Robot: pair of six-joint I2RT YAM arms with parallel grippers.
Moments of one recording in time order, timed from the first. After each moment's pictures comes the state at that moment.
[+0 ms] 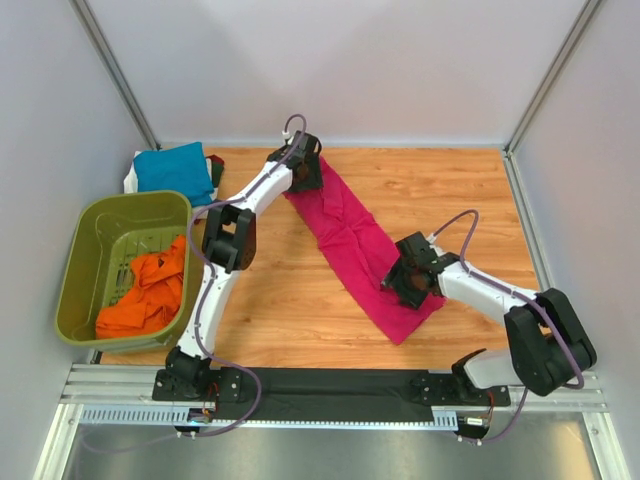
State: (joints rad) left arm -0.43 2.54 2.28 -0.67 -0.18 -0.53; right arm 0.45 1.38 0.68 -0.48 0.06 1.08
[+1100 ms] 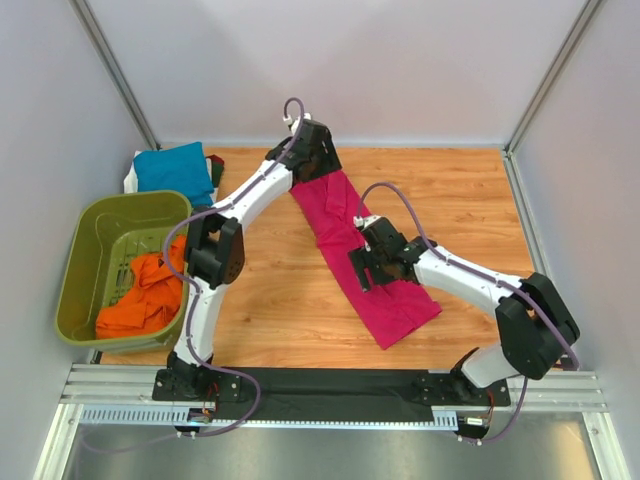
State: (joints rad) left arm -0.51 2.23 2.07 -0.49 -0.15 -0.72; right arm 0.68 1.47 0.94 -0.53 0.15 0.23
